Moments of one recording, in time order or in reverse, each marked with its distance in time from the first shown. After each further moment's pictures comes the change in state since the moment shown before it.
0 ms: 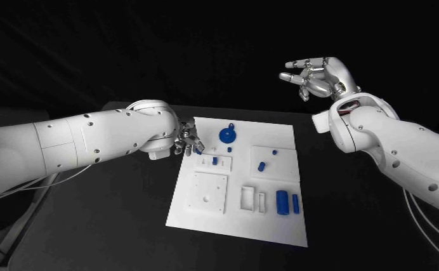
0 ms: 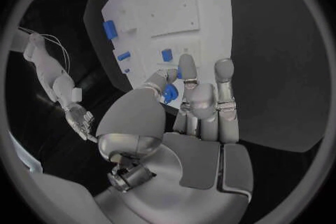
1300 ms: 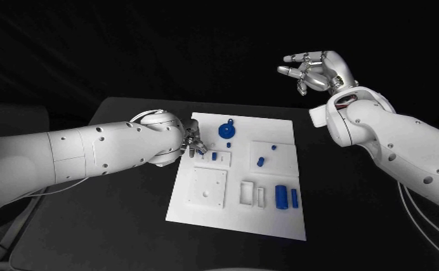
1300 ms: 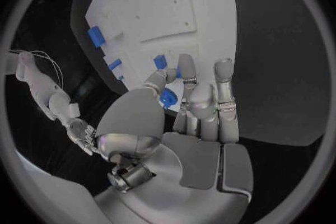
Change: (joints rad) left arm -0.069 0.029 -0.016 0.015 -0.138 -0.145 -0.021; left_hand -0.010 -0.010 0.010 -0.010 0.004 0.014 -0.007 -0.012 0.005 0.007 0.000 -0.009 0.002 0.009 -0.001 -0.011 0.006 0.000 0.004 0.004 0.004 0.001; right arm 0.001 0.015 0.002 -0.006 0.008 -0.008 -0.013; right_hand -0.004 0.004 0.008 -0.008 0.004 0.007 -0.002 0.000 0.000 0.004 -0.004 0.003 -0.001 0.000 0.000 0.004 0.001 -0.002 0.000 0.000 0.010 0.000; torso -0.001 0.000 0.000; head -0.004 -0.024
